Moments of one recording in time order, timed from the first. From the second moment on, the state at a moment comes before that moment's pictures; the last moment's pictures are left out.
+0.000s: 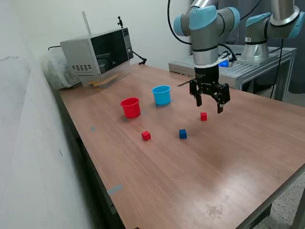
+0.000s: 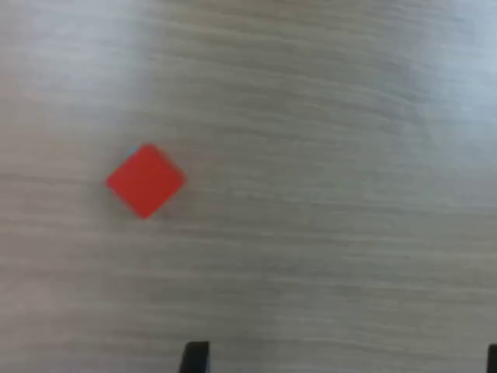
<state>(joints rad) 0.17 -0.88 1.42 -2.09 -1.52 3.25</state>
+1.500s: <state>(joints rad) 0.14 -0.66 1.15 -2.06 -1.53 3.70</state>
